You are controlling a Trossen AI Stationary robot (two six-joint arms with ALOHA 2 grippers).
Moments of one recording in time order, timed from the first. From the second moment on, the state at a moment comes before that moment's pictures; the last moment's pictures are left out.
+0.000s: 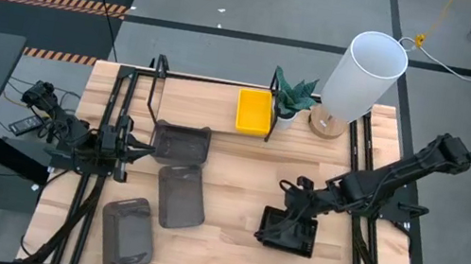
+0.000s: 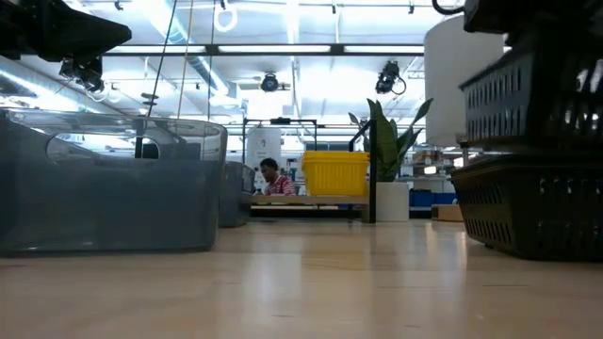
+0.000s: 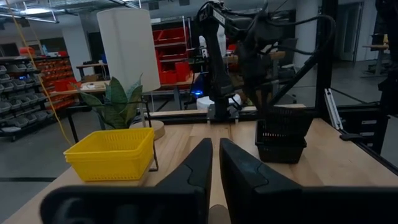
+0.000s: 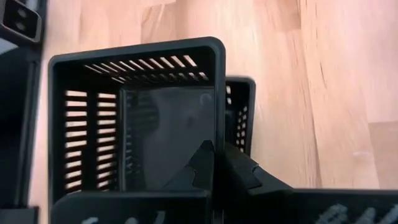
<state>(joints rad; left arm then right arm) -0.62 0.07 0.14 0.03 -0.76 0.14 0.44 1.22 0.78 -0.55 0.08 0.52</state>
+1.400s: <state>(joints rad) -0.62 0.07 0.14 0.03 -0.76 0.14 0.43 1.35 0.85 -0.57 0.03 0.54</state>
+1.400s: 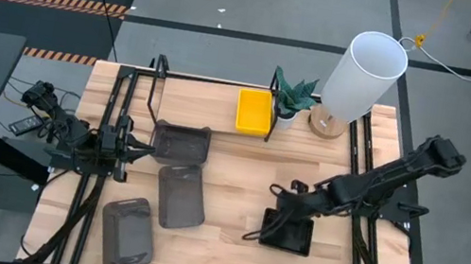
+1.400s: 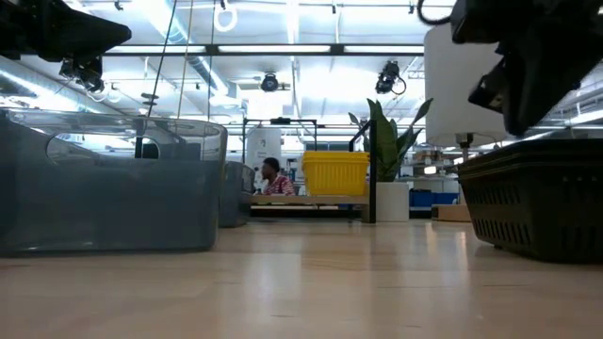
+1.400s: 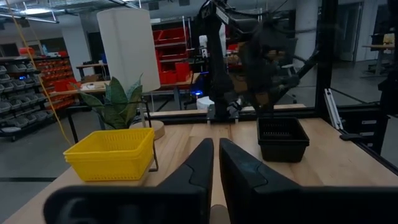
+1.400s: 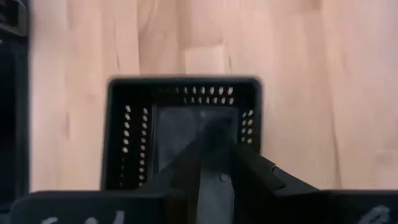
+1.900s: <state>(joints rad) -0.62 0.07 0.14 0.03 -0.76 0.14 0.45 1.83 1.16 -0.71 -0.10 0.39</state>
